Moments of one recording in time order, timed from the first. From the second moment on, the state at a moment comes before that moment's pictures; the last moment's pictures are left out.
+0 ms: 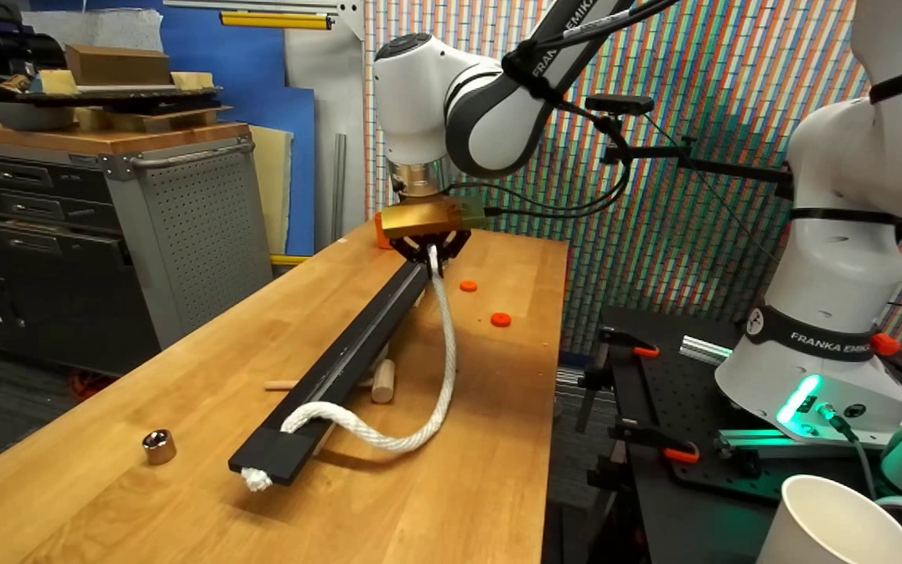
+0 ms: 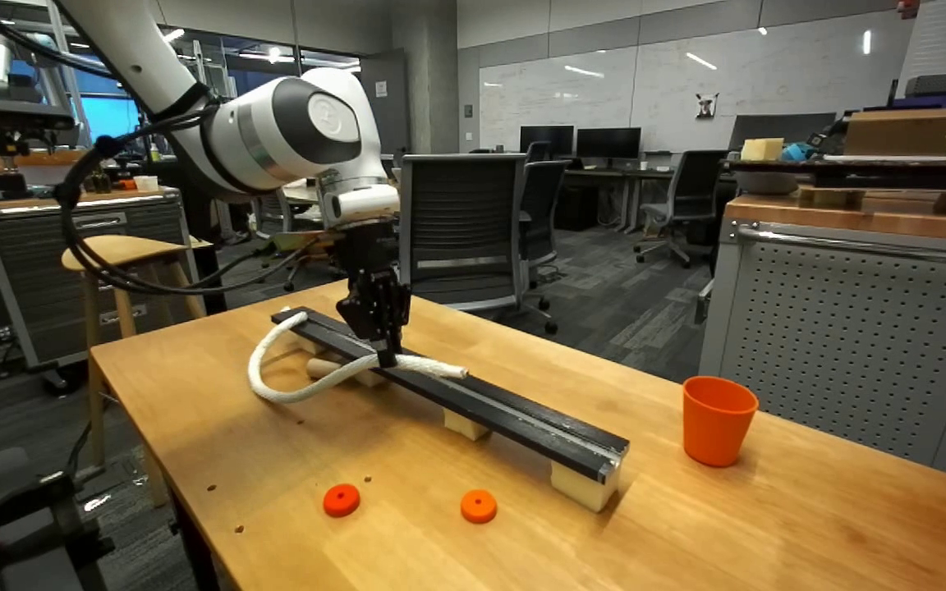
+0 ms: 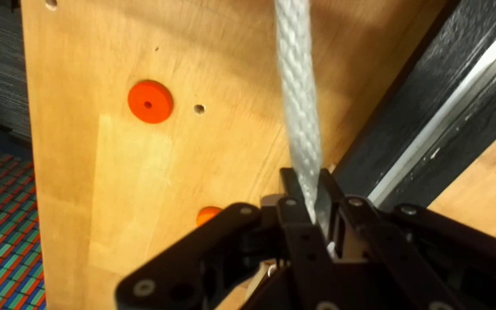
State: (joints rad) arm 0.16 0.28 -0.15 -2.22 -0.43 2.40 1.55
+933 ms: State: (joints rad) arm 0.09 0.29 -0.17 -2.12 -0.43 2.33 1.55
